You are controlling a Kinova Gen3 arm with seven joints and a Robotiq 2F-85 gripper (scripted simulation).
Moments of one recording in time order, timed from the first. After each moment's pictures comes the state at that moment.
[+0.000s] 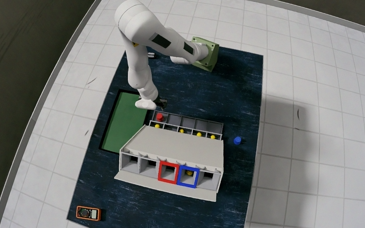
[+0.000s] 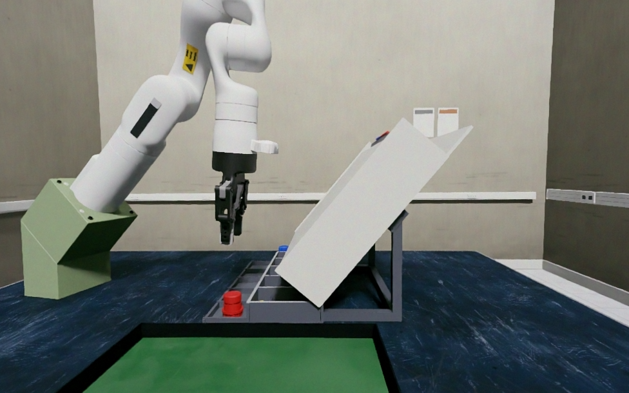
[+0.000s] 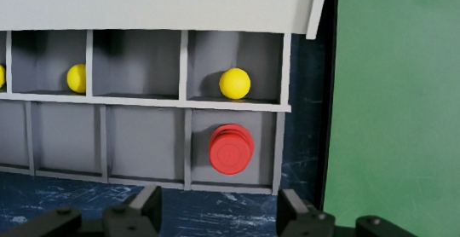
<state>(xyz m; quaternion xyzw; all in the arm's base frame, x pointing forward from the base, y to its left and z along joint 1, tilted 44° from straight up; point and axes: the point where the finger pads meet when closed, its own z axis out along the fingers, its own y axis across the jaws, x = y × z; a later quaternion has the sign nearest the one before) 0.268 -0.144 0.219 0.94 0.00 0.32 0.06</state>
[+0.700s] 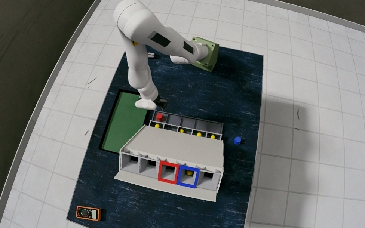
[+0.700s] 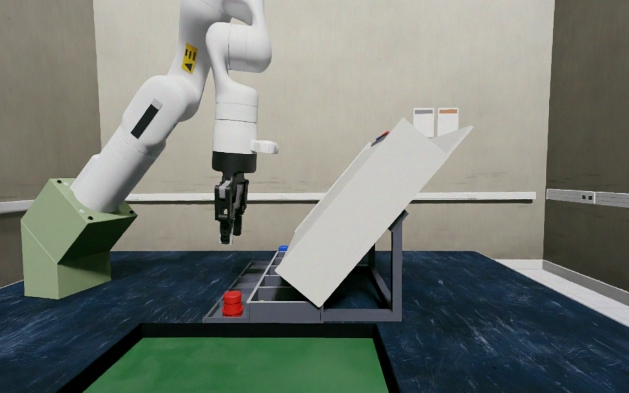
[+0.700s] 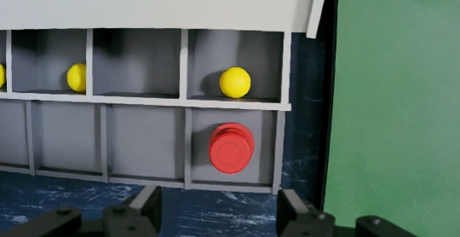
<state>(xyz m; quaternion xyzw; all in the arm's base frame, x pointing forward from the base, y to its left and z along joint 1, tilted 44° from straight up) 0.268 -0.144 0.219 0.94 -0.01 0.32 0.06</state>
